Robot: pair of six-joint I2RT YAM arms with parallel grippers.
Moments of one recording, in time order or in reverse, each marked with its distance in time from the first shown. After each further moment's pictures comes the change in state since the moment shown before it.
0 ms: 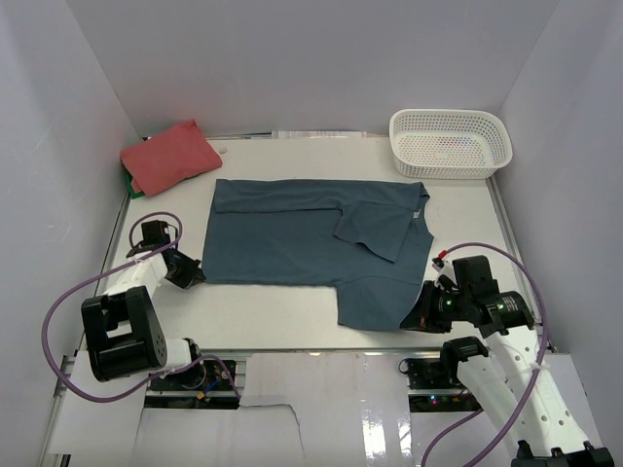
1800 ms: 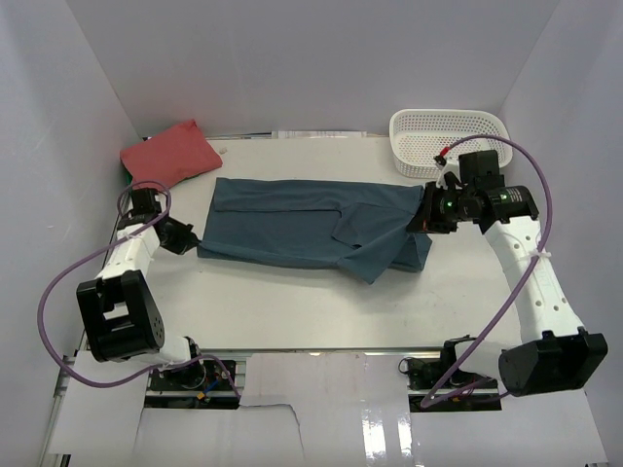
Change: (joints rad) left arm -0.004 0.096 0.271 -0.035 0.039 -0.082; right arm -0.066 0.637 0.725 0.081 0.130 -0.233
